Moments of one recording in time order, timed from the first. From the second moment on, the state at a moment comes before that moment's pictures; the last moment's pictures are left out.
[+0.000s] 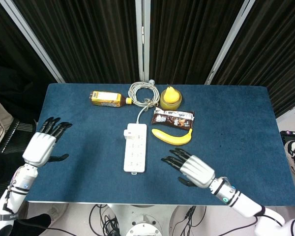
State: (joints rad) left arm -0.39 -1.15 -0.14 -1.63 1.56 1.23 0.00; right arm 0.56 -1.27 0.03 -1.71 -1.85 0.99 0.04
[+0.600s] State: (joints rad) left arm -0.77 -1.31 -0.19 -1.46 1.56 0.84 -0.15; right arm 0.79 -1.57 0.07 -1.53 -1.71 0.76 0.08
